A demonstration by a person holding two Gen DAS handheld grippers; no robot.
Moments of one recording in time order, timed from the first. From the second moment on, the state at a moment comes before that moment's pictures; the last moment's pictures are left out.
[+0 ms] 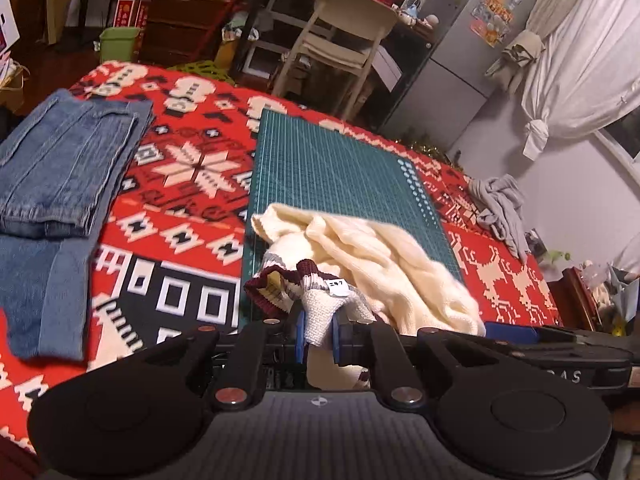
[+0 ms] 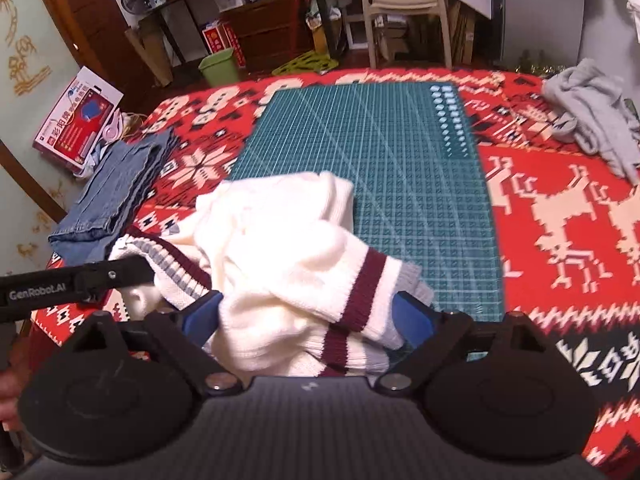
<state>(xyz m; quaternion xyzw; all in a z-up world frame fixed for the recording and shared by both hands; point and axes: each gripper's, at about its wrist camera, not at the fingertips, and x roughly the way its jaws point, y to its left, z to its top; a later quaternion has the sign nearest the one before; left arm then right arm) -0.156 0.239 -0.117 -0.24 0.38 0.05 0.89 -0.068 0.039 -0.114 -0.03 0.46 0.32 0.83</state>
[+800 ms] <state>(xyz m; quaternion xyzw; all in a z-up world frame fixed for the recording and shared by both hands) -0.154 0.229 -0.136 -0.22 0.40 0.09 0.89 -0.037 0.005 -0.114 0.00 0.43 0.26 0.87</state>
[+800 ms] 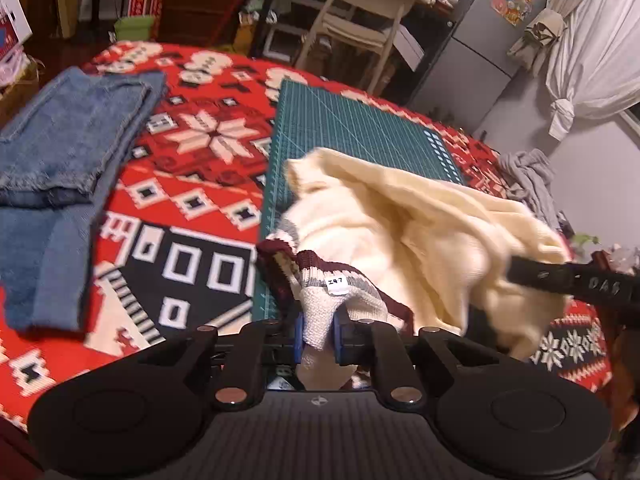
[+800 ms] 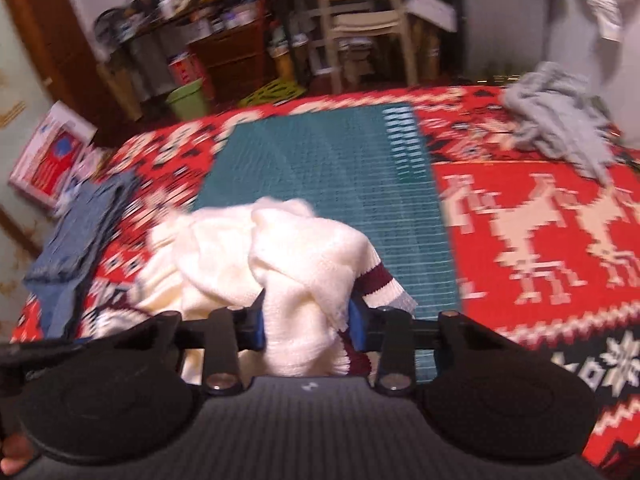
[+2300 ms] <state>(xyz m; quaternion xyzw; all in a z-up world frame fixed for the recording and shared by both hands) -0.184 0.278 -0.127 -0.29 0.36 0.13 0.88 -0.117 0.060 -0.098 -0.12 0.37 0.40 0.83</state>
